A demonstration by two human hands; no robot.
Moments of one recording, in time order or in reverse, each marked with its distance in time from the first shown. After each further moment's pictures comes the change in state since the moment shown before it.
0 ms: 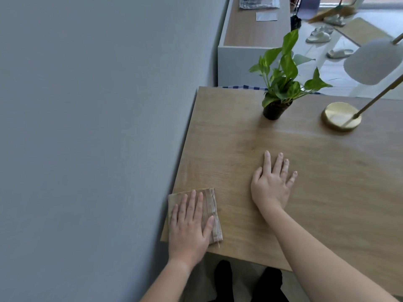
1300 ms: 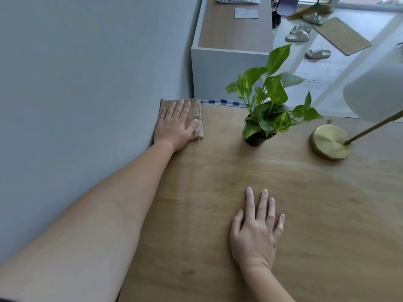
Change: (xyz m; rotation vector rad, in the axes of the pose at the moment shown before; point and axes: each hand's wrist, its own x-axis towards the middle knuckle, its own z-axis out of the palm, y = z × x) left_hand 0.437 0.029 -0.084 -0.023 0.016 0.113; right_hand 0.016 0.006 0.022 -0.094 0.127 0.018
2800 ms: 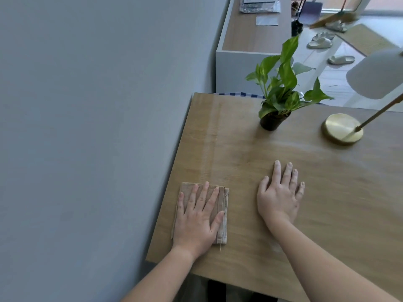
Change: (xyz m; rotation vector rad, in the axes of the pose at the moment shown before) left_hand -0.362 0.049 0.065 0.019 -0.051 0.008; right_hand 0.014 0.020 -0.024 0.029 -0.088 0.012
